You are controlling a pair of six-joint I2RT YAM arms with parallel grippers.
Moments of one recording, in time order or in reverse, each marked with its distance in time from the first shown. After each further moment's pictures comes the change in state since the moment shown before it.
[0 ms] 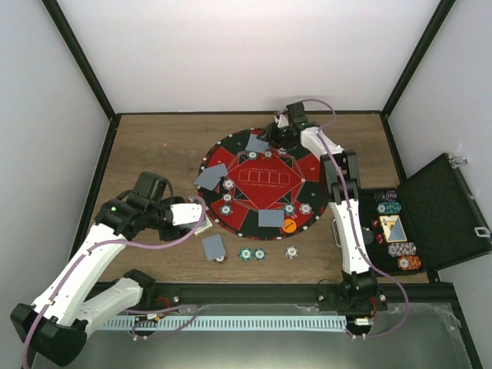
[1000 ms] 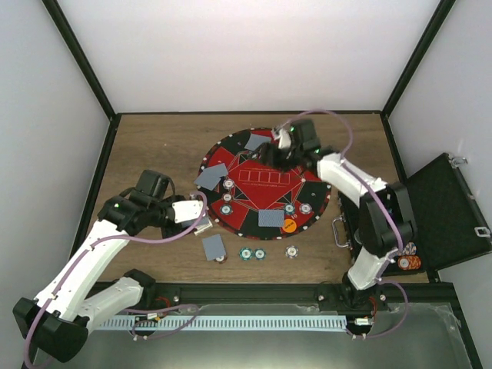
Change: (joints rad) left arm 0.000 0.032 0.007 0.010 0.022 -0.052; right arm 0.107 -0.832 -0.843 0.154 0.042 -0.025
